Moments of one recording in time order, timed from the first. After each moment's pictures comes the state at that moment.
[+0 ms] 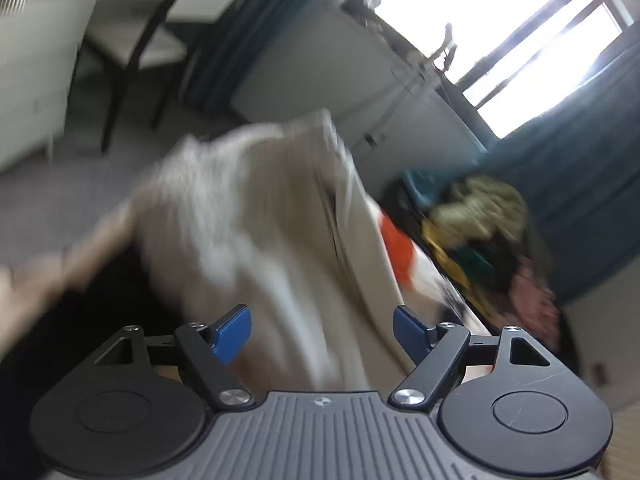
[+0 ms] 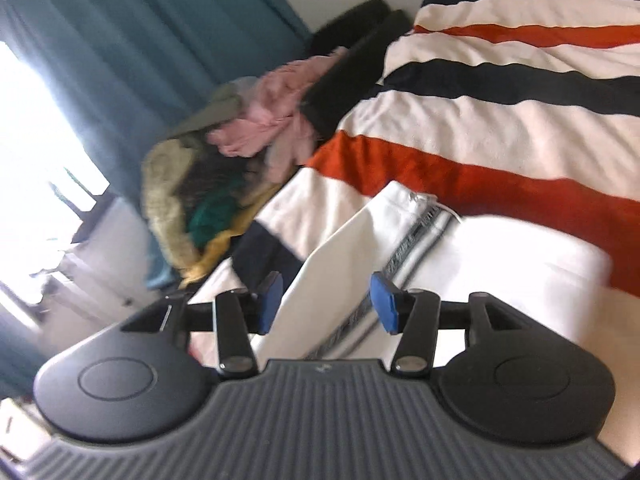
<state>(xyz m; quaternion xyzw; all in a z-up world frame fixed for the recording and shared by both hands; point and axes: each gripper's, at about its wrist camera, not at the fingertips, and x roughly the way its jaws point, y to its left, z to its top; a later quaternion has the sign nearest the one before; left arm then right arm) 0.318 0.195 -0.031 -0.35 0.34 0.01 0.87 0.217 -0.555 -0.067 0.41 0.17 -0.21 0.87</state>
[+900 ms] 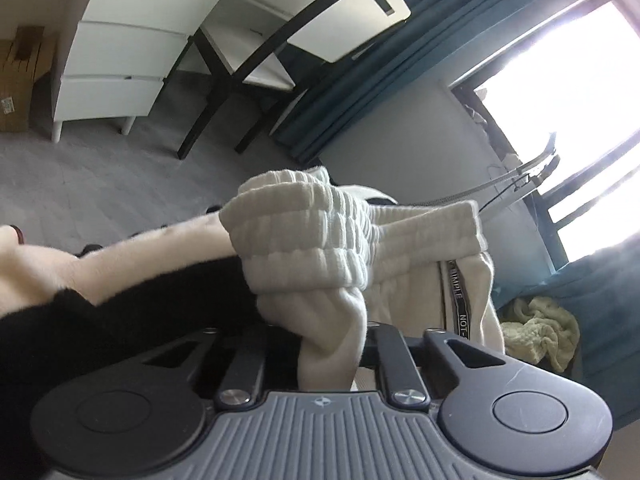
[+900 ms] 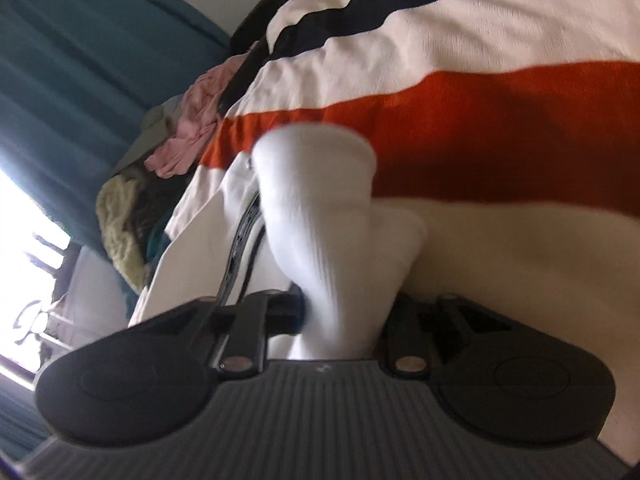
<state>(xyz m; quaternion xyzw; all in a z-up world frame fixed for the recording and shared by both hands) 0.376 0.251 -0.104 -0.45 0.25 0.18 0.84 0.223 -0.607 -0.173 0.50 0.17 -0.28 0.81</state>
